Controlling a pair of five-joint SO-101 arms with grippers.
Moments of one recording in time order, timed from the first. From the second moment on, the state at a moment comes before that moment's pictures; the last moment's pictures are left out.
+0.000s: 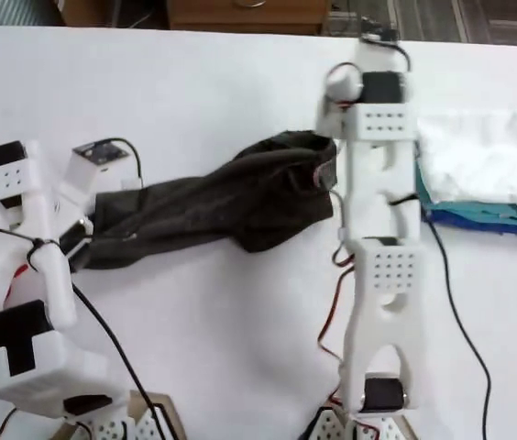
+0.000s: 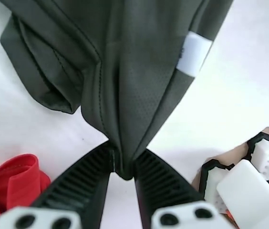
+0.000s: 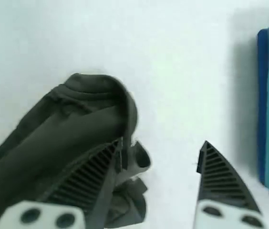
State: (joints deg) left arm -27.1 3.2 11.1 96.7 -52.7; right arm -4.5 51.6 -73.9 100.0 -7.3
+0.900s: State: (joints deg) left arm -27.1 3.2 11.2 96.7 -52.7; right arm -12.7 29.1 -10.8 67.9 12.4
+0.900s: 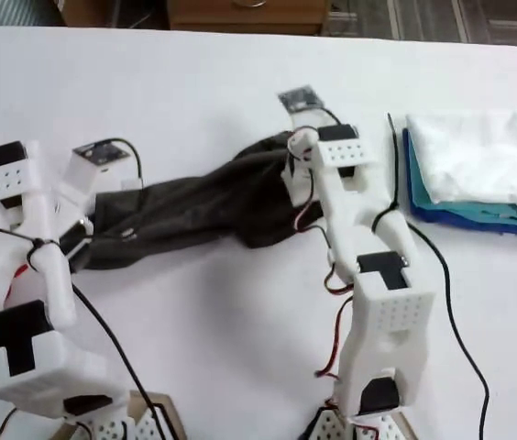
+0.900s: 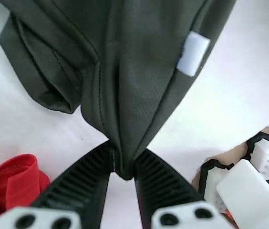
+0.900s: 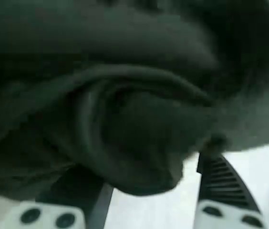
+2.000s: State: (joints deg) left arm -27.1 3.2 11.3 94.2 -52.7; right arm -13.9 41.7 -38.9 94.7 19.8
